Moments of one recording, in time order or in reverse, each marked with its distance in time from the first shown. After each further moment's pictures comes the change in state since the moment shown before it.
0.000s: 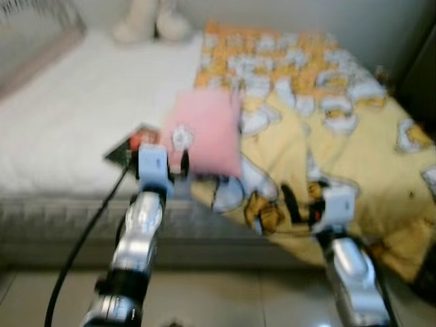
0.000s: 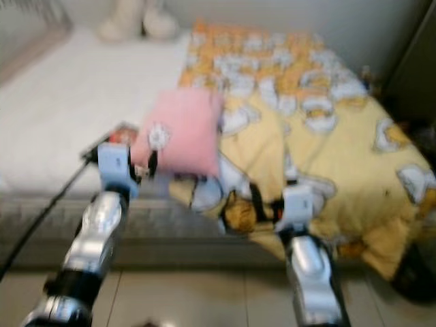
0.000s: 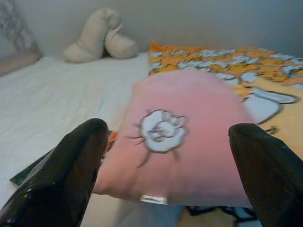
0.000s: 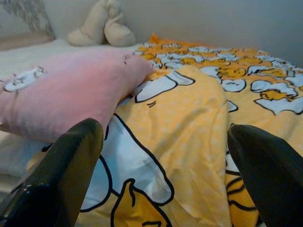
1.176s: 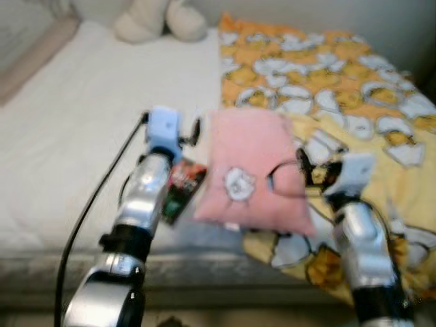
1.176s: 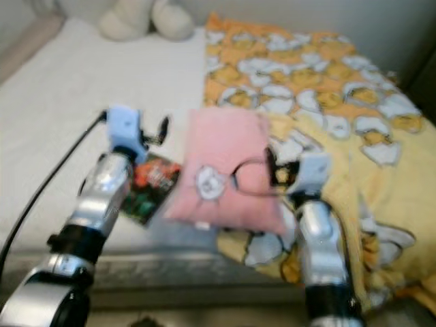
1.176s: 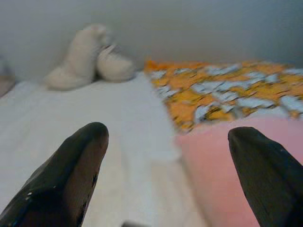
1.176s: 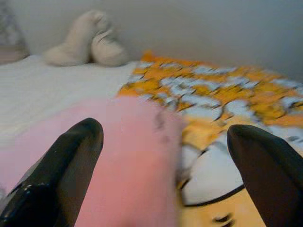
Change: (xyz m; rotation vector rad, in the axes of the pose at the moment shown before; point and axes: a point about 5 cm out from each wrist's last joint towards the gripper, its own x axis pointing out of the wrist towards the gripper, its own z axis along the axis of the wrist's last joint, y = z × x) left arm 0.039 -0.009 0.044 0.048 -0.051 -0.114; right arm 0.037 -0.019 0.039 0.011 -0.084 -0.081
